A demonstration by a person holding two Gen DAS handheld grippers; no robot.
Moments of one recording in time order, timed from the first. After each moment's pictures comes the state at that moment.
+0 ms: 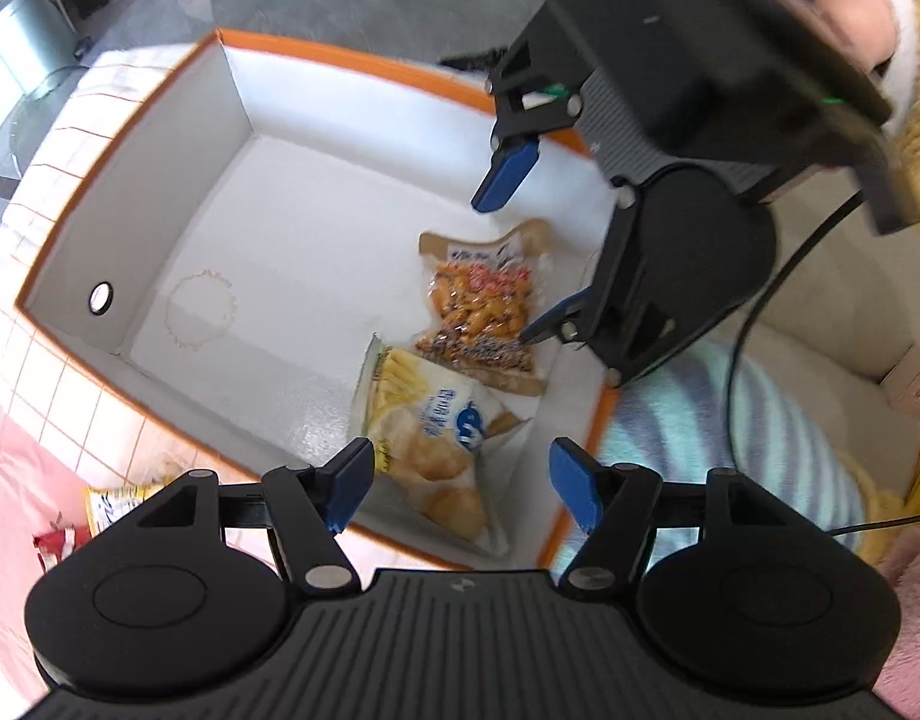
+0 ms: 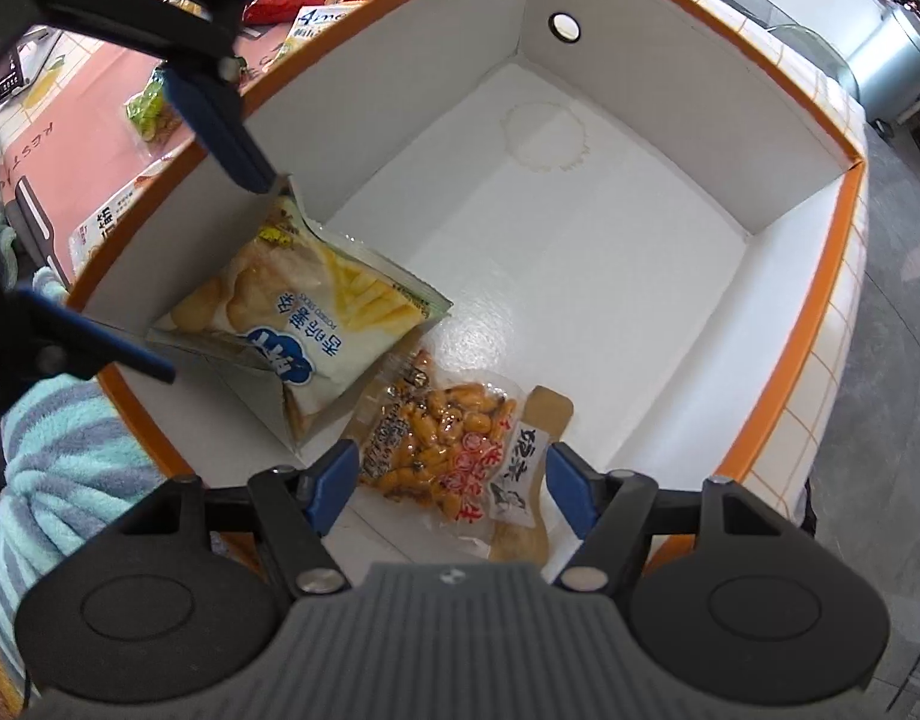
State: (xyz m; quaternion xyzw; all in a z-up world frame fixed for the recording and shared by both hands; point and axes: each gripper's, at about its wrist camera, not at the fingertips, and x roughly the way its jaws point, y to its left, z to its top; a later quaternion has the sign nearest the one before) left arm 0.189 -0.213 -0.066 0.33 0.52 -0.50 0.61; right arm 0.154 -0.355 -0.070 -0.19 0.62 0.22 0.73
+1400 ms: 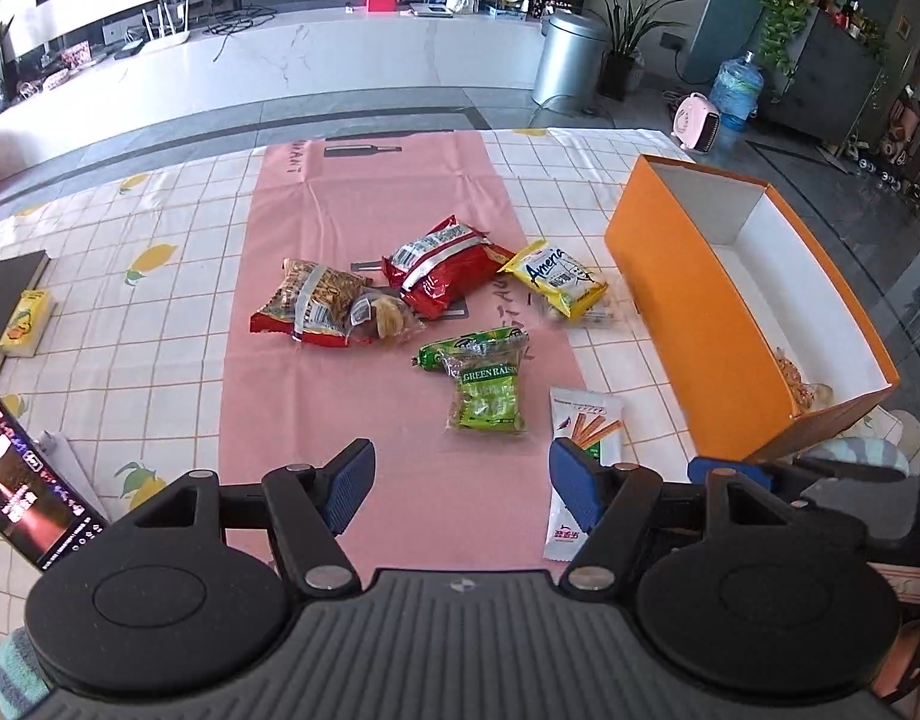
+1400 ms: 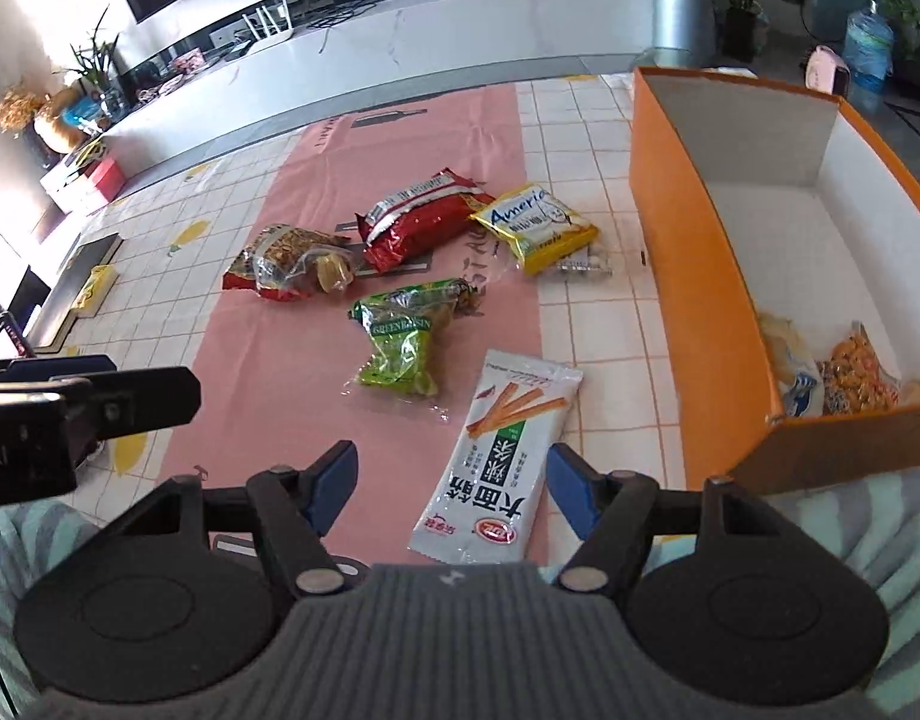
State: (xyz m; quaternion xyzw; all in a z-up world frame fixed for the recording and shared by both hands) left arm 0.091 0.046 -0.014 0.01 0.47 -0.14 0.87; right arm 0.050 -0.128 -0.065 0.11 0.49 0.03 0.86
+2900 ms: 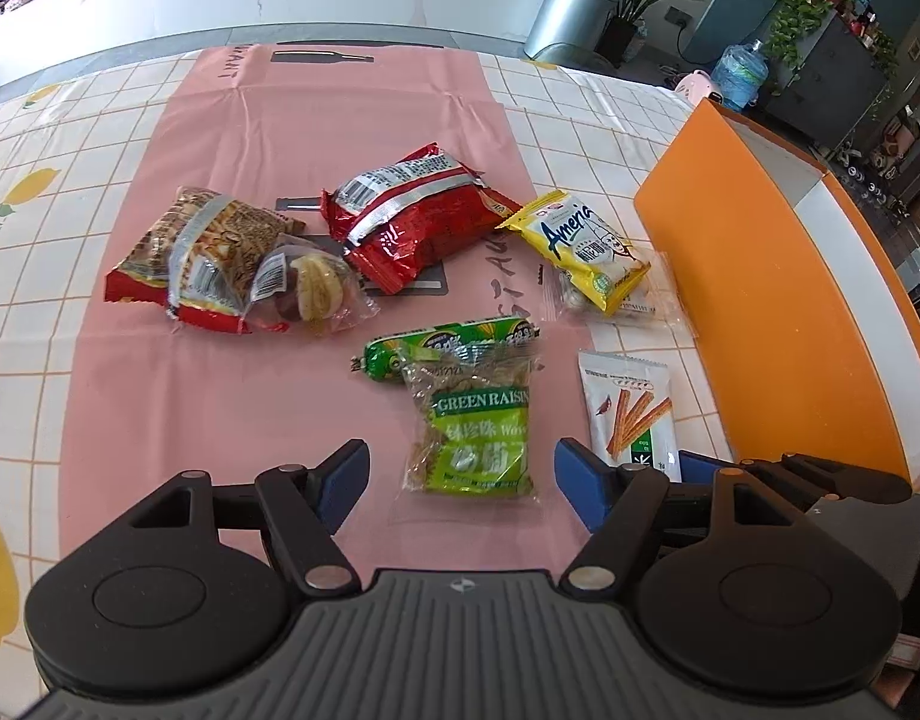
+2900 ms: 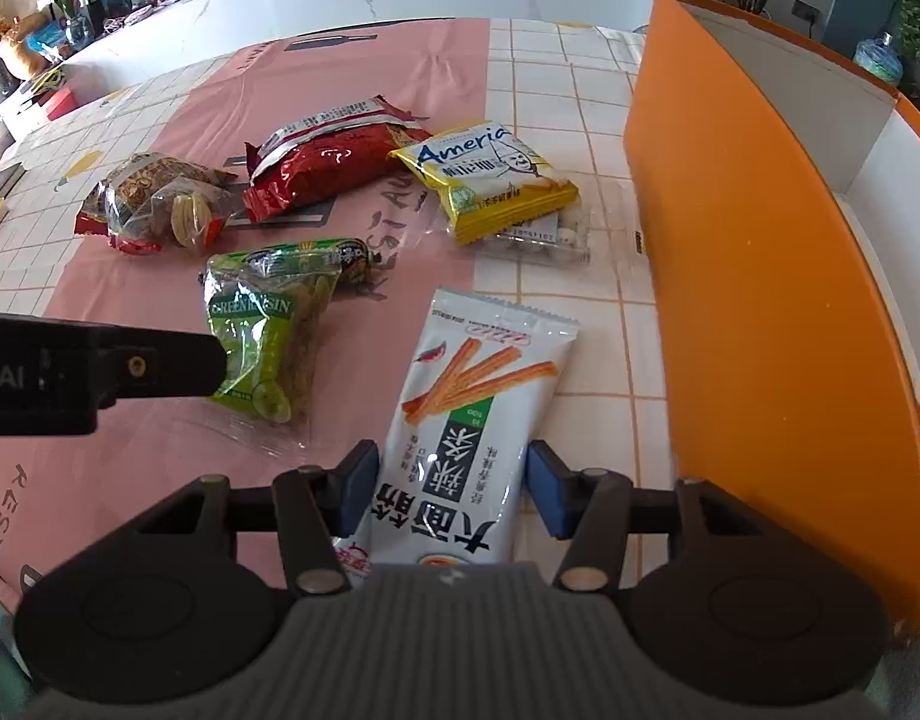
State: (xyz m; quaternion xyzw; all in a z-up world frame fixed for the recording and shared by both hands) left arm 0.167 0.022 -0.114 -0.04 0.52 -0.17 0.84; right arm 0.125 -0.141 -0.147 0.01 0.51 0.03 0.86
